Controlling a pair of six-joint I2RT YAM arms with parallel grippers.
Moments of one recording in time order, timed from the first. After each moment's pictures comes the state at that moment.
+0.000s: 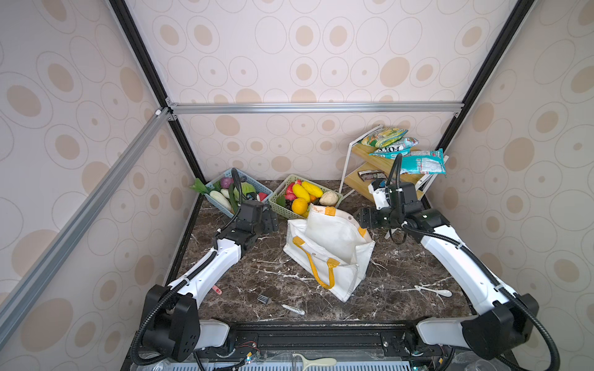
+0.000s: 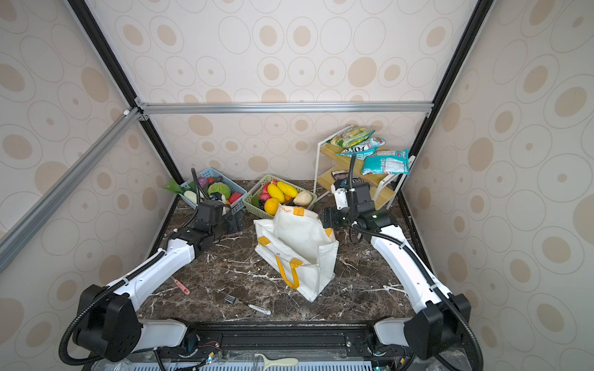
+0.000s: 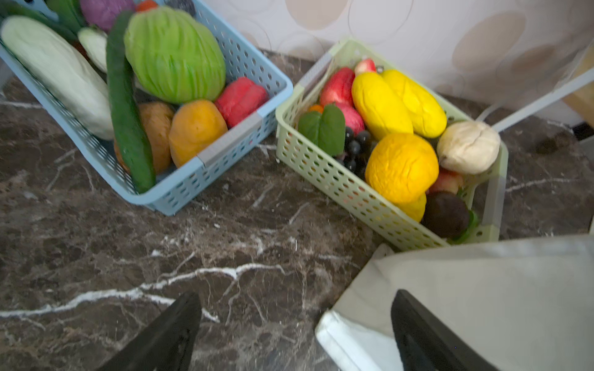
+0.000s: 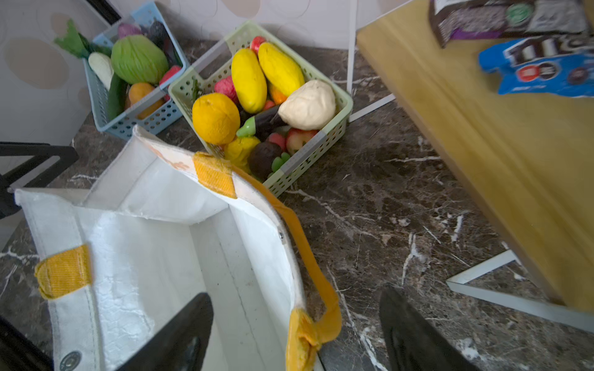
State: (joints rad) left arm -0.33 1.33 0.96 -0.33 -0.13 -0.42; right arm 0.32 1.36 1.30 -0.71 -0.17 0.12
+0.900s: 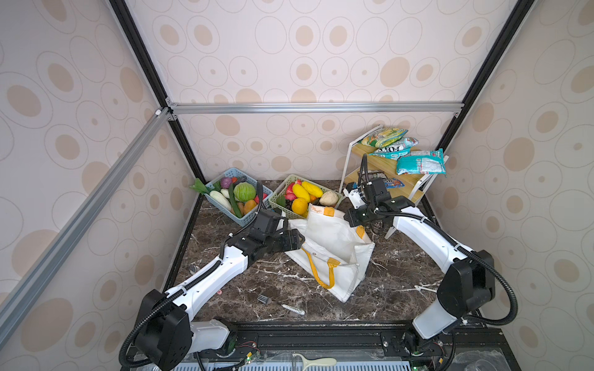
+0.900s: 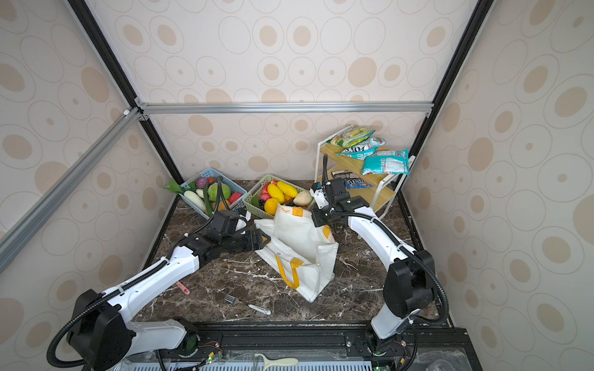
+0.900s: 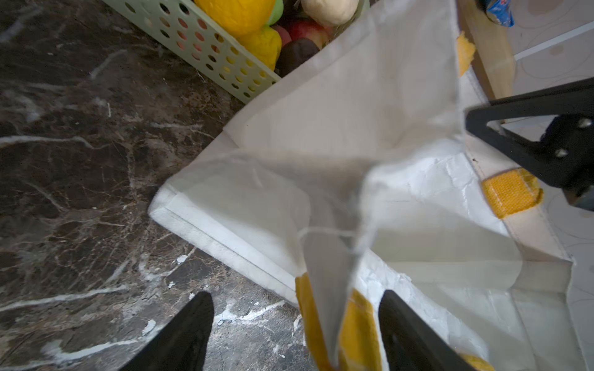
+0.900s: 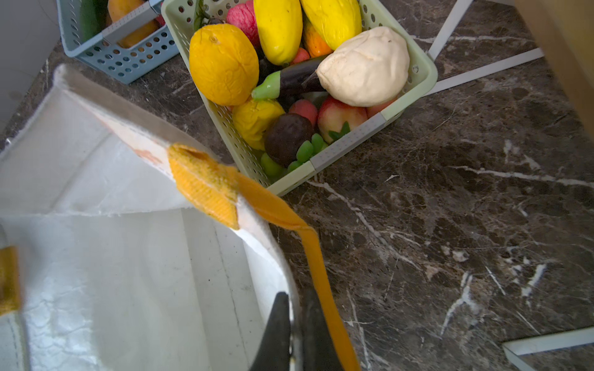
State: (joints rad) left arm -0.53 1.29 0.93 -0.42 0.23 -0.67; right arm 0.39 1.62 1.41 -0.71 -0.22 0.03
